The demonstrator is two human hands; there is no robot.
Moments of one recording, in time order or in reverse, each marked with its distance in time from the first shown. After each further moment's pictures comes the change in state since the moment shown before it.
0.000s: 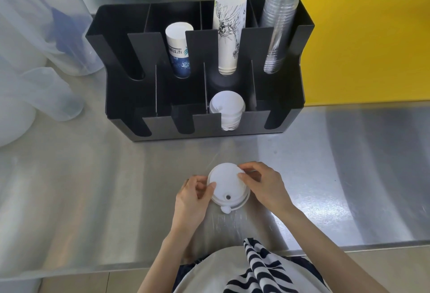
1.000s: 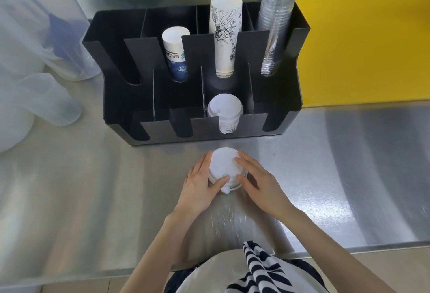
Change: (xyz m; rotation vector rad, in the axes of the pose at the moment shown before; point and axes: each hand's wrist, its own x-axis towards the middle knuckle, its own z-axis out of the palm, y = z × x) left_hand 0.031 0.019 0.004 0.206 -0.209 0.236; right_hand 0.002 0.002 0.000 -0.155 -0.086 -0.230
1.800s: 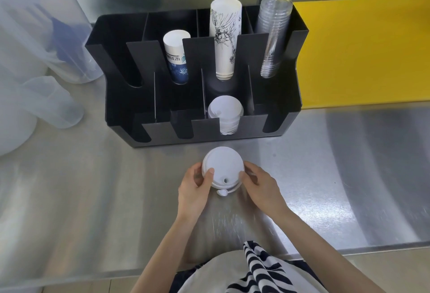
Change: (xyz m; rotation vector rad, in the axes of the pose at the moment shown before) left_hand -0.015 0.009 -0.002 -0.486 0.231 -0.324; right_hand 0.001 -0.014 0.006 0.168 0.069 0.299
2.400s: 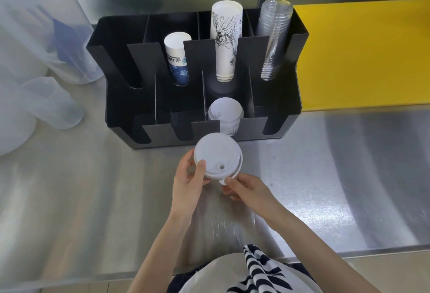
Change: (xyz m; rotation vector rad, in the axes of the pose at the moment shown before) left_hand -0.004 0.022 -0.012 -0.227 -0.023 0.112; right_hand -0.011 -0.025 0.003 0.352 -0.250 0.135
